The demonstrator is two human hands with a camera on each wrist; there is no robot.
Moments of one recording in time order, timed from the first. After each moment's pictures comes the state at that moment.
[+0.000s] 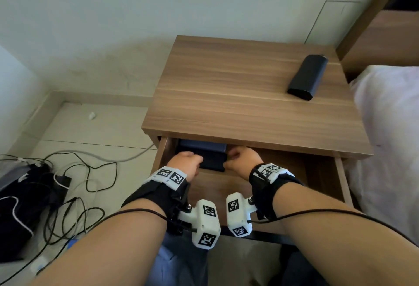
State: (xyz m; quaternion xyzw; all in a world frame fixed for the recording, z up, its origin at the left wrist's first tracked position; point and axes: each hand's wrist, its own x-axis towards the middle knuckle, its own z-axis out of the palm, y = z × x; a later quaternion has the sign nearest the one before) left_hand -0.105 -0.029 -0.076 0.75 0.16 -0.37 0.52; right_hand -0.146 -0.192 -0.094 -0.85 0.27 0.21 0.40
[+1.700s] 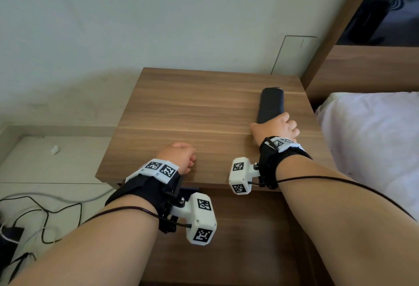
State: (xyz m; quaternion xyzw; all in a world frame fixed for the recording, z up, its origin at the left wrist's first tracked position) left_hand -0.040 -0.127 -0.015 0.78 0.11 -0.32 0.52; right_hand -0.069 -0.330 -0.027 -0.79 0.55 -0.06 0.27
